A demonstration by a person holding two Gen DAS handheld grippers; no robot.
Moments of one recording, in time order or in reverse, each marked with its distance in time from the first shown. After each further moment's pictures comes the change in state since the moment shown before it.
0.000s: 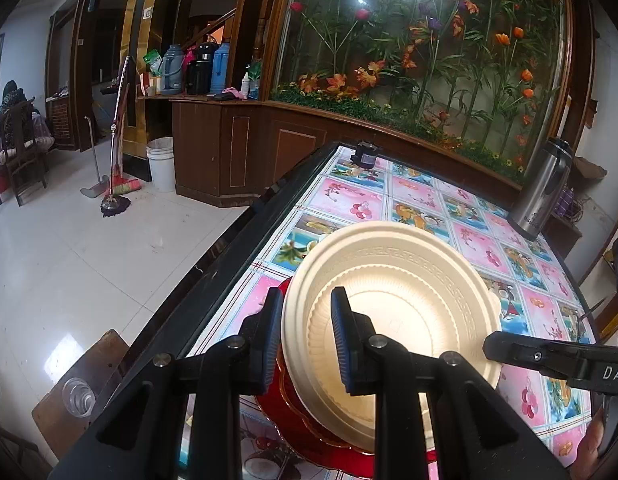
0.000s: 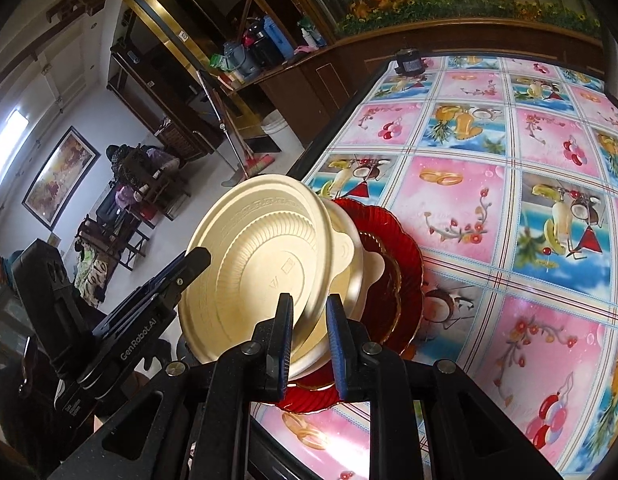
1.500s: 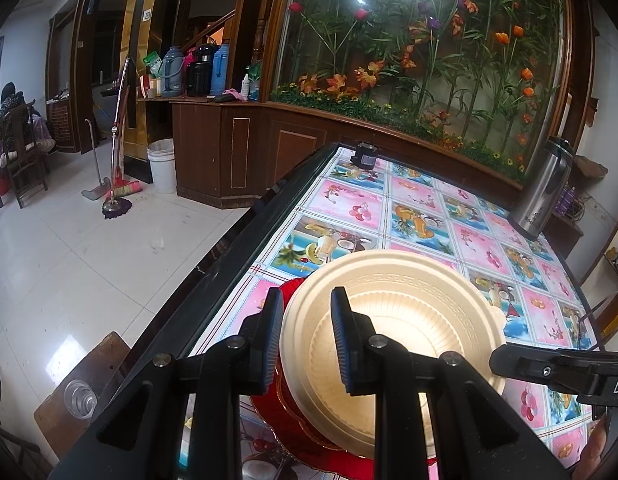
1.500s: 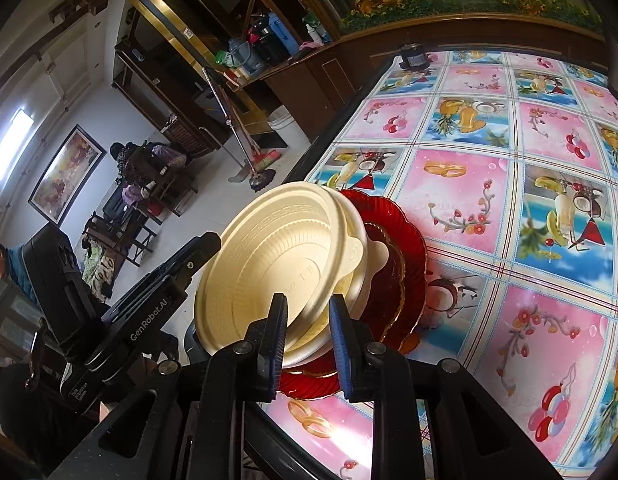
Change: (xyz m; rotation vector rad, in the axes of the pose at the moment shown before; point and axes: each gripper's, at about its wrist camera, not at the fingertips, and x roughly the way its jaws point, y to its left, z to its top) left arm 0.003 -0.001 0.000 -0.001 0.003 0.003; right arm -0.007 0.001 -0.005 -0.003 0.011 0.021
